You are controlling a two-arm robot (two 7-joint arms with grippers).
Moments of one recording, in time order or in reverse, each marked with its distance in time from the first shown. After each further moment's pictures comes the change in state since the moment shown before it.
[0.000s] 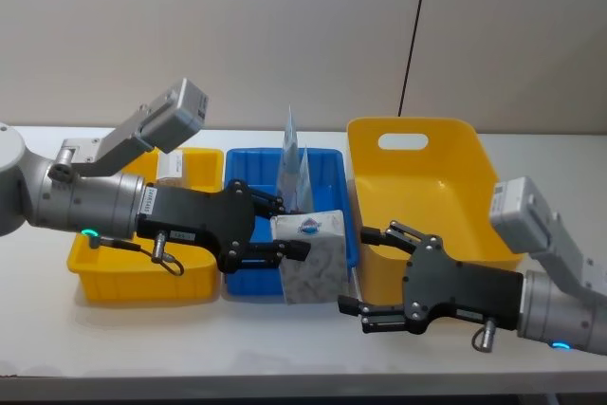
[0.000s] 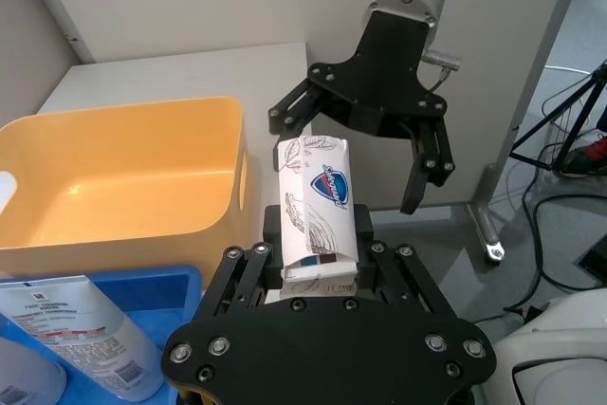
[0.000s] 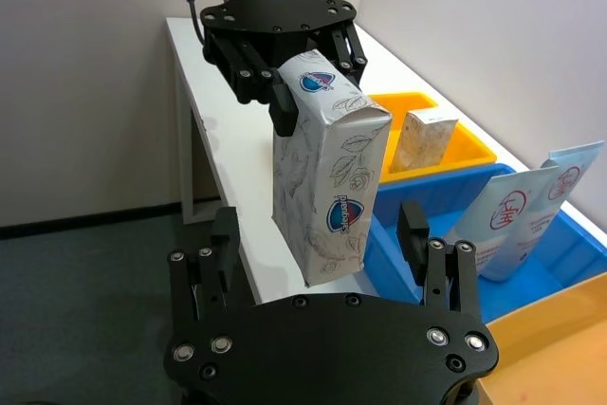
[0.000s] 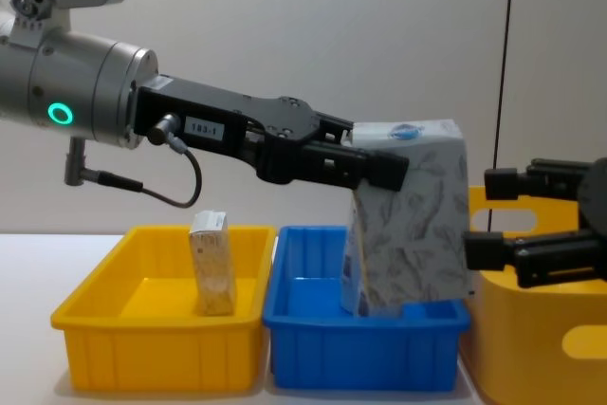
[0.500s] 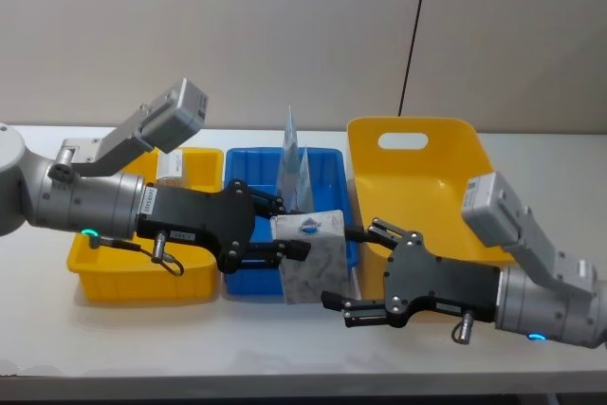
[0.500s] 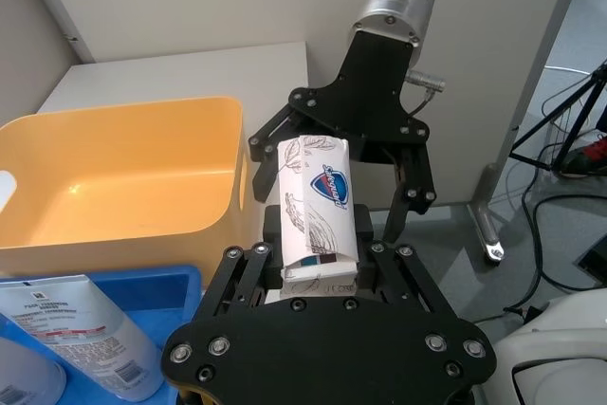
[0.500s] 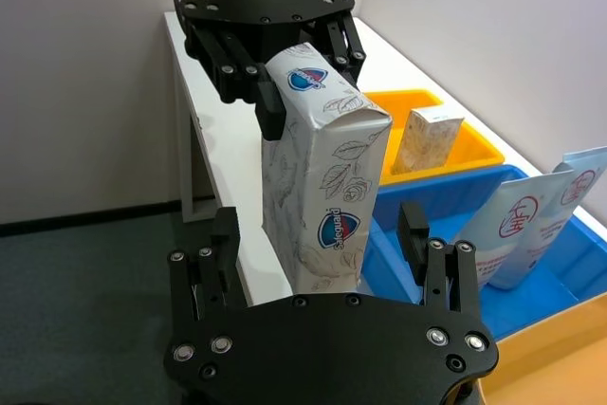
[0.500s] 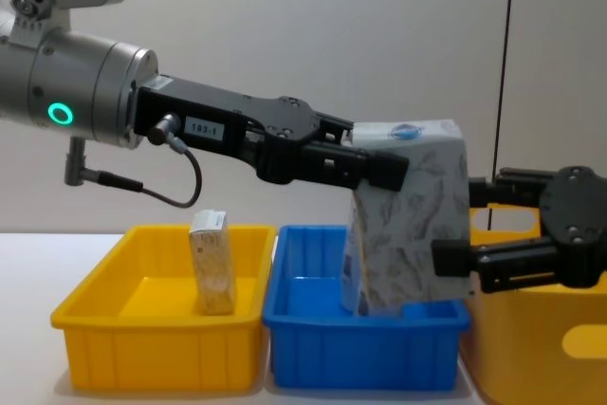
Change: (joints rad) left arm 0.000 0.000 0.000 0.000 0.000 0.000 0.000; right arm 0.063 -0.038 -0.053 0.064 -0.024 -0.003 -0.001
